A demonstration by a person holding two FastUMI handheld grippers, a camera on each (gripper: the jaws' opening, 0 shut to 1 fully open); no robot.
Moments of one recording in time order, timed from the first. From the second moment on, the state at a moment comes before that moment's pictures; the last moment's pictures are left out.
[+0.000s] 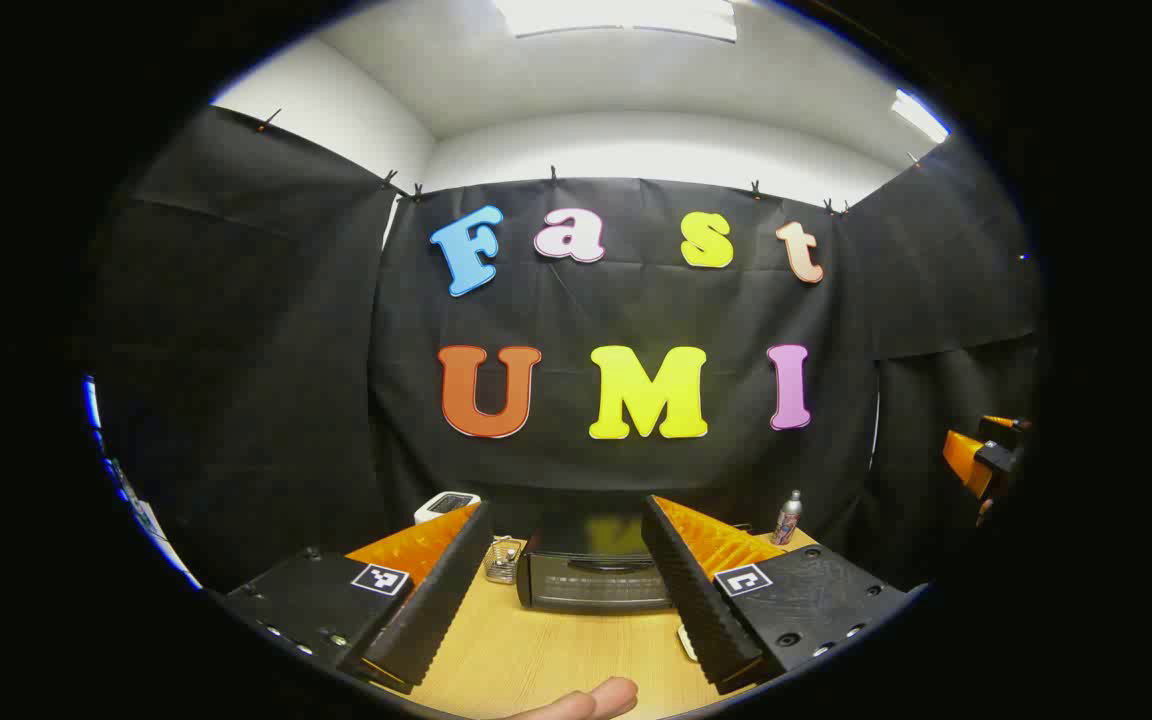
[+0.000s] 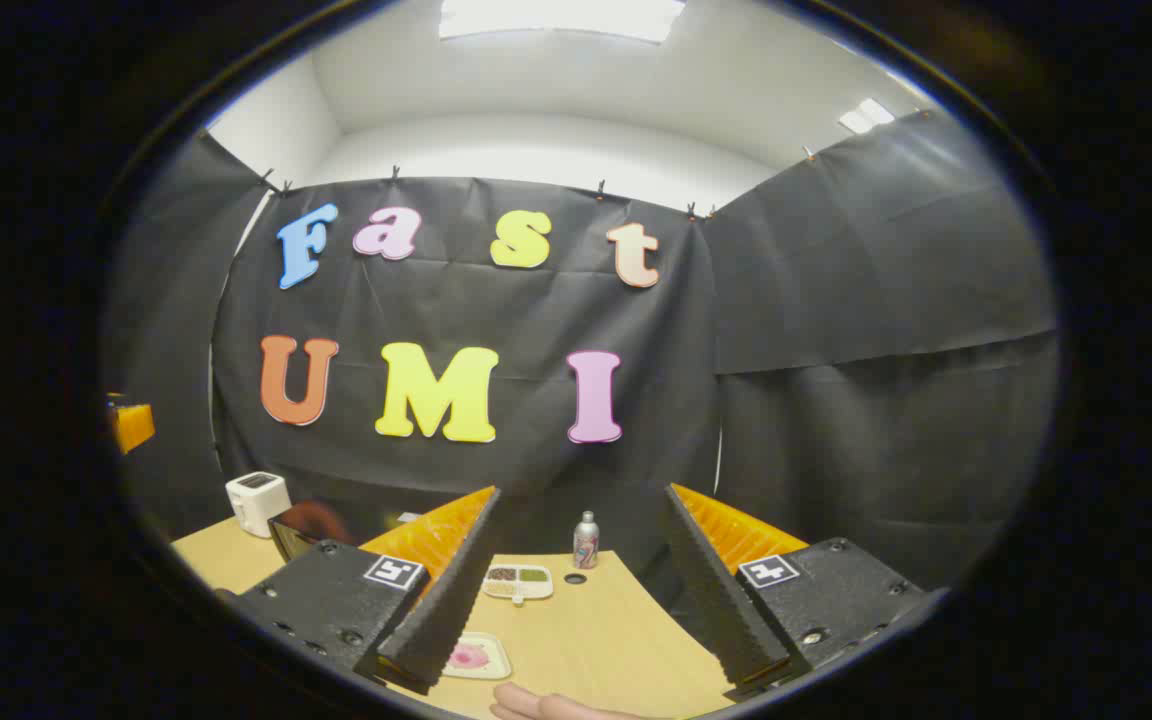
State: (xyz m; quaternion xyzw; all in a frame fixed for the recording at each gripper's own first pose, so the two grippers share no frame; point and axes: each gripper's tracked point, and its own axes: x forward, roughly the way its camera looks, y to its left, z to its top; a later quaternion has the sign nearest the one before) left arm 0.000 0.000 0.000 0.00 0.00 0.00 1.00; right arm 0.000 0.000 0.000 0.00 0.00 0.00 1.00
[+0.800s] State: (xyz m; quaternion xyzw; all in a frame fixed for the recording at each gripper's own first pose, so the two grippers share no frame) left arm 0.013 -0.009 -0.011 0.03 -0.01 -0.01 1.00; right arm -0.004 -0.006 -0.012 0.01 0.00 0.01 1.00
